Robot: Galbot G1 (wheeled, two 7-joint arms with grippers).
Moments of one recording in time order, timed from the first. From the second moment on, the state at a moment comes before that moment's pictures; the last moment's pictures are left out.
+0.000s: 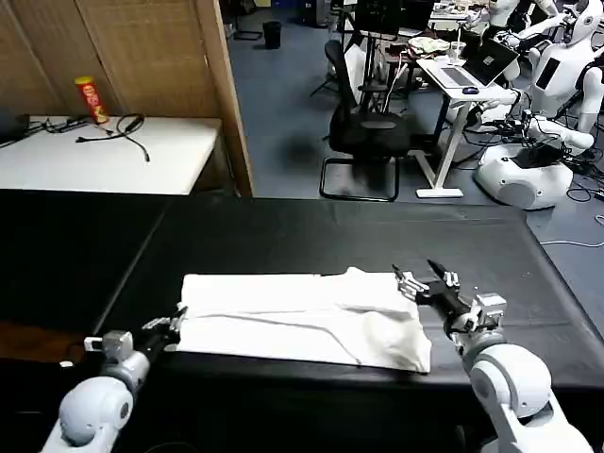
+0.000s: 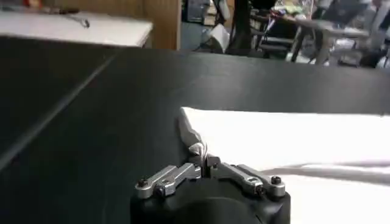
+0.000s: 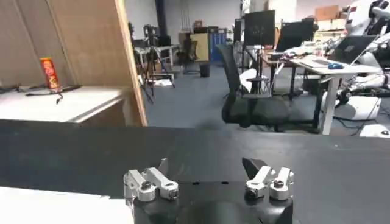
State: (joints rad) left arm 1.39 -1.06 -0.65 -1.84 -0.34 0.42 0.06; right arm -1.28 1.11 0.56 2.10 0.54 -0.52 0.04
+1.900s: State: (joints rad) left arm 1.29 -1.41 -0.14 -2.07 -0.53 0.50 -0.11; right arm -1.38 1.17 0.59 2.11 0.44 -0.50 0.02
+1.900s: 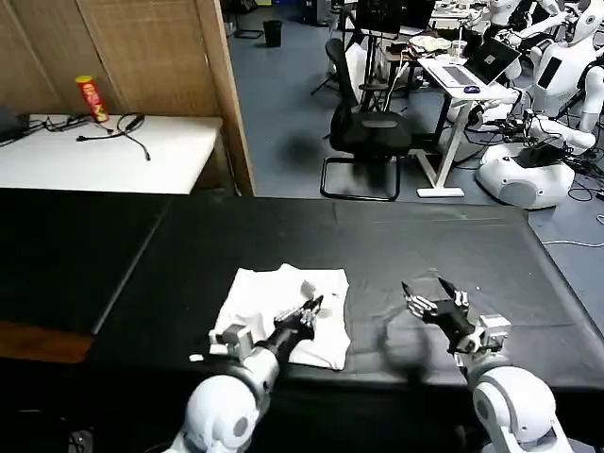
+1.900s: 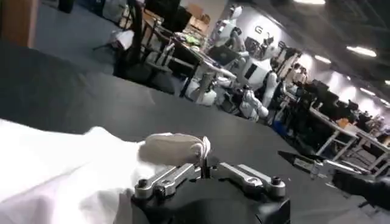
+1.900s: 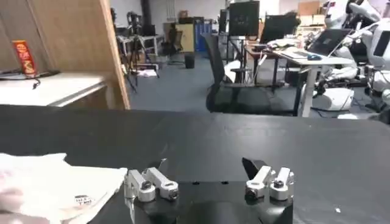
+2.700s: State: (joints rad) left arm 1.33 -1.39 -0.28 -2.12 -0.43 0.45 -0.08; right arm -1.18 1.11 0.27 2.00 0.45 -0.52 -0.03
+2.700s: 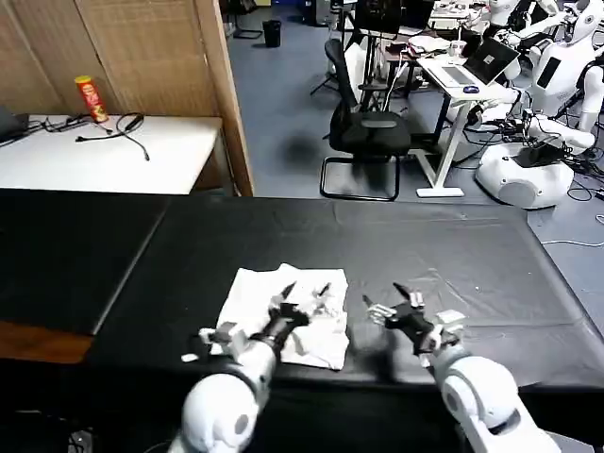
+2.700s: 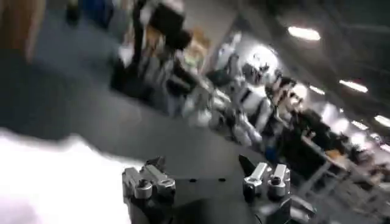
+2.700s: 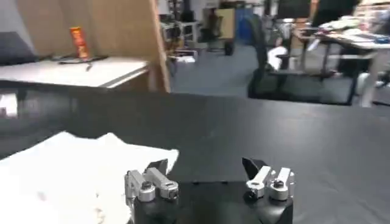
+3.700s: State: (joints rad) left arm 1.39 -1.33 -0.42 -2.08 -0.33 0.42 -0.07; right arm -1.12 1.09 0.21 1.97 0.34 -0.48 -0.06
